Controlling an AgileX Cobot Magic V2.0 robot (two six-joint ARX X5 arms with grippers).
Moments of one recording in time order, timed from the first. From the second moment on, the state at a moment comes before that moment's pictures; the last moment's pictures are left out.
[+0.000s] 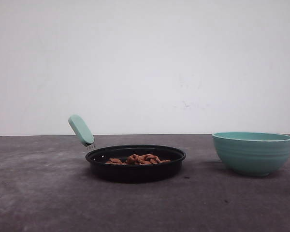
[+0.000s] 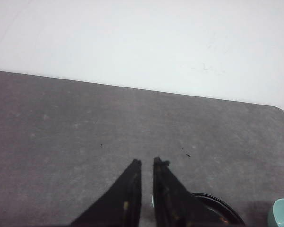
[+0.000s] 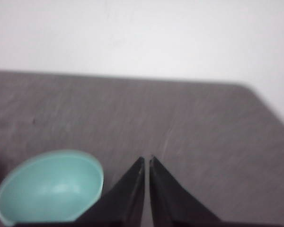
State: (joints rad) left arm -0.27 0.63 0.91 -0.48 -0.02 -0.26; right arm 0.10 0.02 0.14 -0.25 -0.01 0.04
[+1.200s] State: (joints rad) left arm -0.27 0.63 0.91 -0.49 -0.02 -0.26; right arm 0.09 0.00 0.03 -0.22 0.00 0.11
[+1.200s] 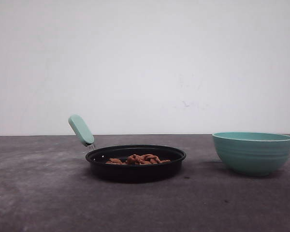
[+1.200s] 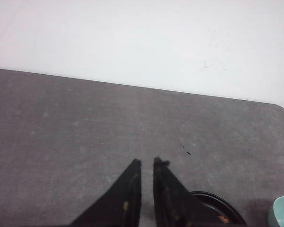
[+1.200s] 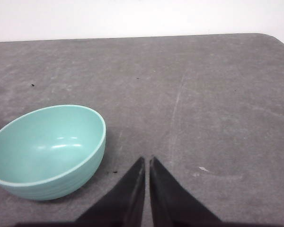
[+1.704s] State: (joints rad) left arm -0.11 0.24 0.50 -0.37 -0.02 -0.10; right arm 0.09 0.00 0.03 -0.22 0.00 0.11
